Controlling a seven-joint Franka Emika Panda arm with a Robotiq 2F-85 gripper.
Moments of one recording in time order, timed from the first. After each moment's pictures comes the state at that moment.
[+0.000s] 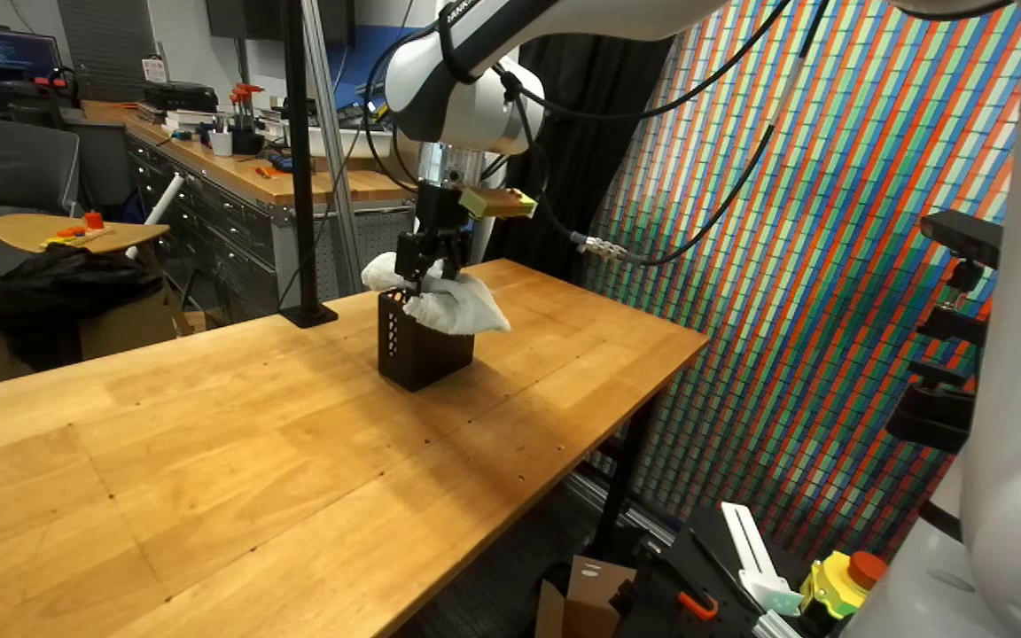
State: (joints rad) arm -0.13 0.32 -0.02 -1.83 0.11 2.16 -0.42
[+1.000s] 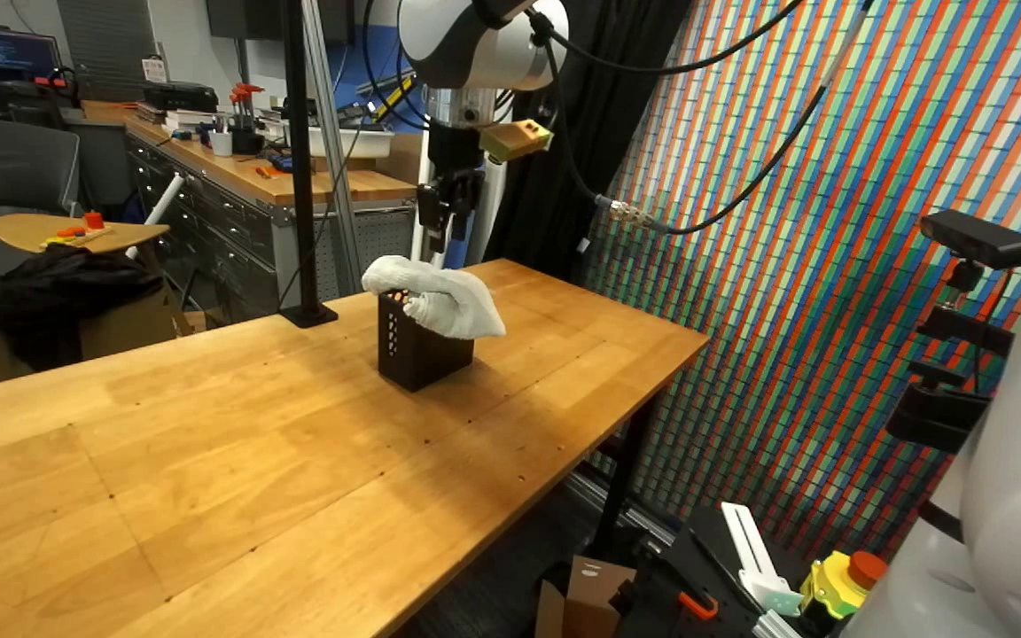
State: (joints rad) arm -0.12 0.19 -0.02 -1.83 -0.09 2.15 -0.41
